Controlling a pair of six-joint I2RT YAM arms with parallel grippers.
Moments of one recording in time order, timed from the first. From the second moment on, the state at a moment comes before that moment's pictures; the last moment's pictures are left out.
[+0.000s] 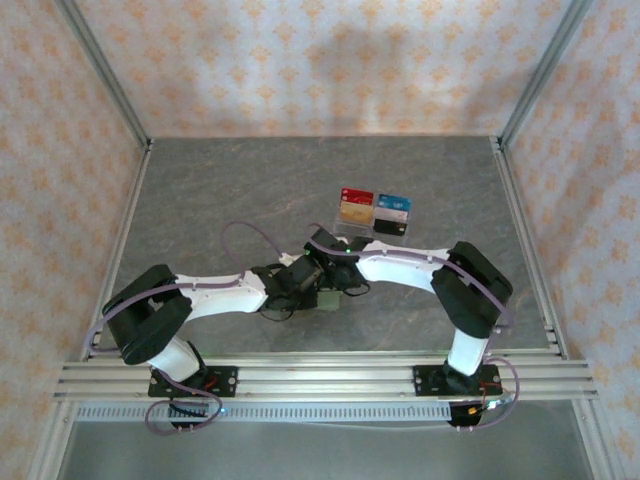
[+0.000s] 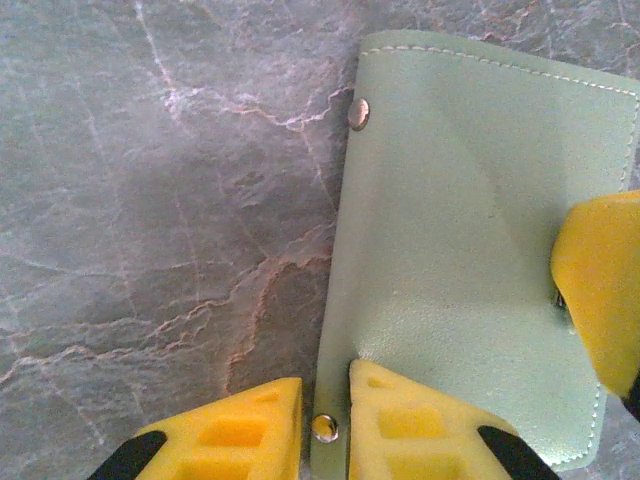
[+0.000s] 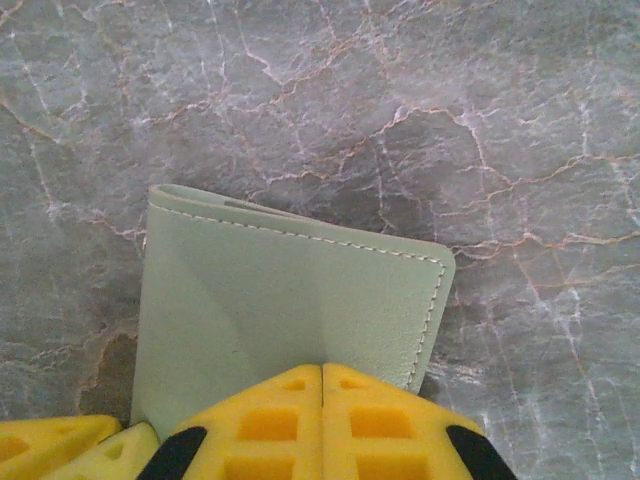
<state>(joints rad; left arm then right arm) -0.87 1.56 0.75 -0.33 -0.11 -0.96 0.91 1.77 1.11 -0.60 0.08 0.78</state>
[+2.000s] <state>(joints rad) -0.86 1.57 0.77 -0.35 -0.13 -0.97 0.83 1.64 0.89 -0.51 0.01 0.93</state>
